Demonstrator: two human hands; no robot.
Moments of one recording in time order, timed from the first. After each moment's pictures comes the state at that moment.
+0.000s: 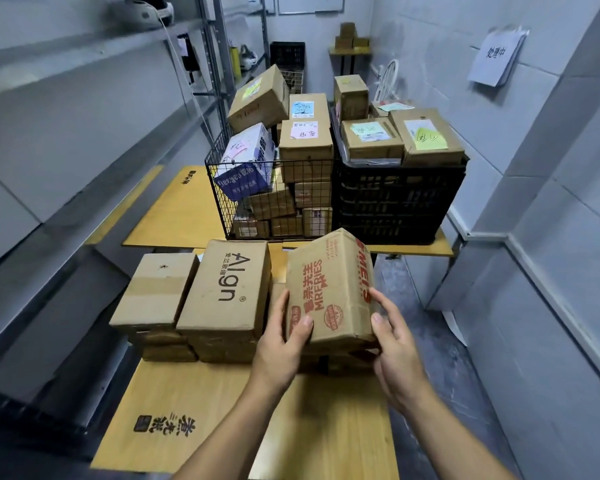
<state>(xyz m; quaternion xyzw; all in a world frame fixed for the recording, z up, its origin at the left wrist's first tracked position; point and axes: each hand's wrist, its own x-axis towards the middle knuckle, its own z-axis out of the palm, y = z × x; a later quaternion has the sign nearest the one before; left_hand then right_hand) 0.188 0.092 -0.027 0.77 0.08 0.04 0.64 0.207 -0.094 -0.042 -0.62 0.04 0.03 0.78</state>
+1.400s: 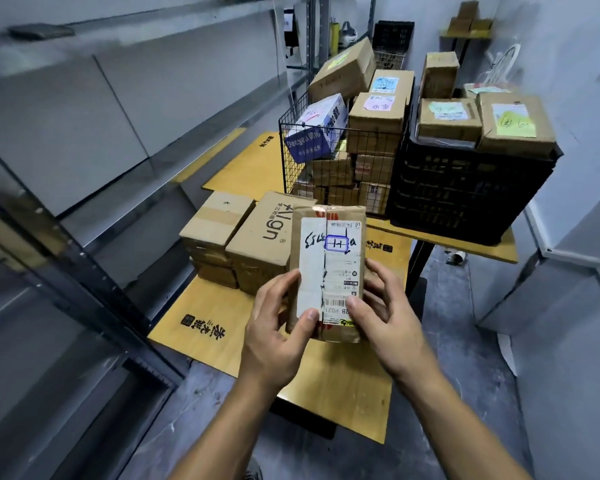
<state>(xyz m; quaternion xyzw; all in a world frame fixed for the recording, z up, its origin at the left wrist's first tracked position) 0.076 0.061 -0.010 0.80 0.08 0.29 0.51 0.152 -0.106 0.003 -0.73 -0.17 0.09 0.65</state>
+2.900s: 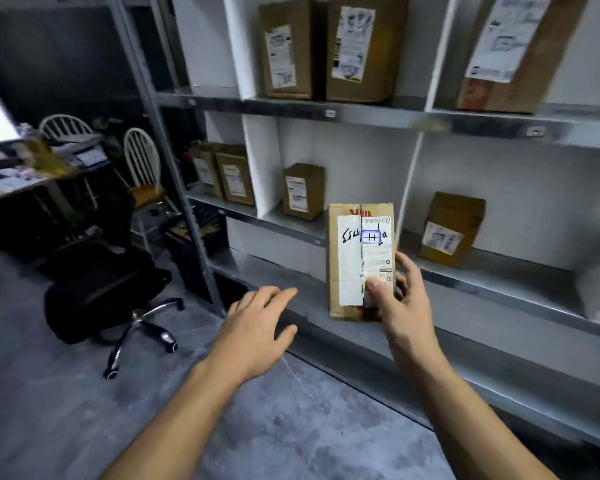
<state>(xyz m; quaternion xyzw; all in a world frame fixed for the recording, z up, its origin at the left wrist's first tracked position) -0.807 0.074 0.047 0.60 0.79 0.15 0.00 -0.612 0.205 0.051 -0.32 -0.57 0.59 0.47</state>
